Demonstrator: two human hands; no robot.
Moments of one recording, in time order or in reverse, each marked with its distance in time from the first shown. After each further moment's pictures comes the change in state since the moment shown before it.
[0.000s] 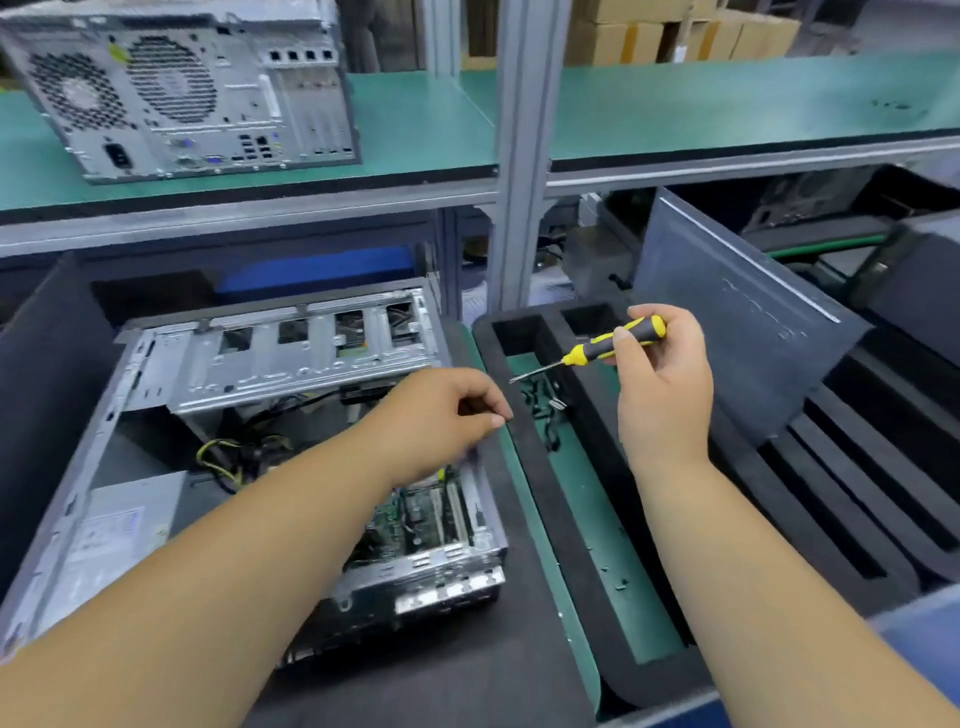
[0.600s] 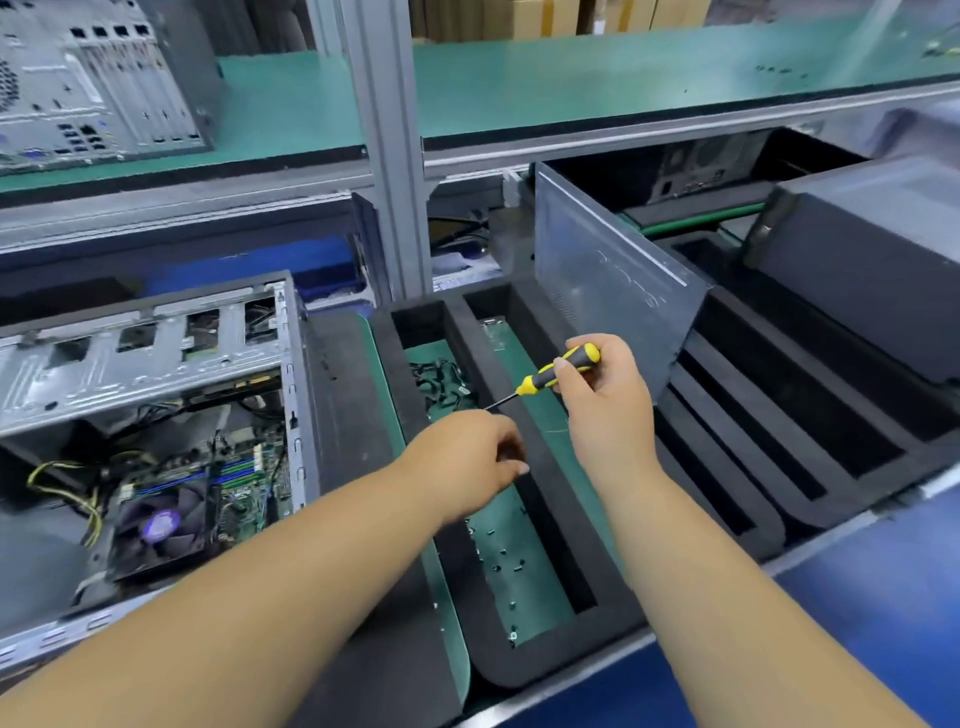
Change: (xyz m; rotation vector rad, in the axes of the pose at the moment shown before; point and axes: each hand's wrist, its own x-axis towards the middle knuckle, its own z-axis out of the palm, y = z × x) left_hand 0.049 0.072 0.150 0.407 -0.151 0.105; right_hand 0.010 0.047 -0.109 -0.193 -0.074 0.197
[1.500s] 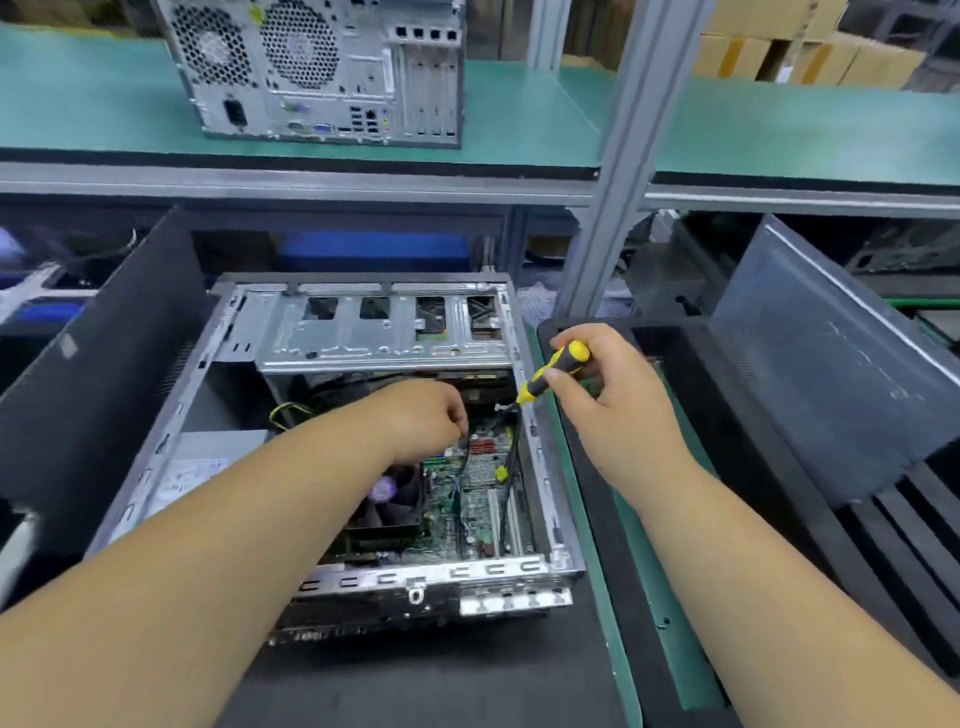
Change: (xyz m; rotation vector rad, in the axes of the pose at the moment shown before) left_hand -0.102 -0.193 -0.116 -0.111 -0.085 -0.468; right_hand -0.030 -0.091 0.174 -0.237 -0.465 -0.340
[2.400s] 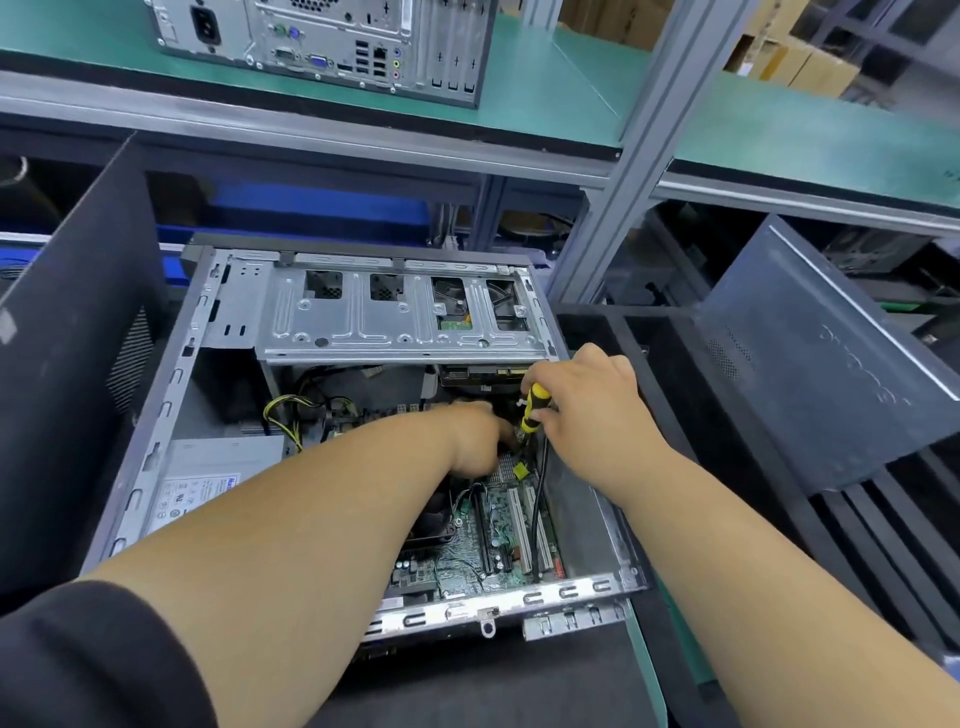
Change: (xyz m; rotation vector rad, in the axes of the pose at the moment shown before) left_hand 0.065 -0.021 0.039 0.318 -0.295 0.286; right_hand 0.022 0.004 0.061 -0.809 -0.295 -0.120
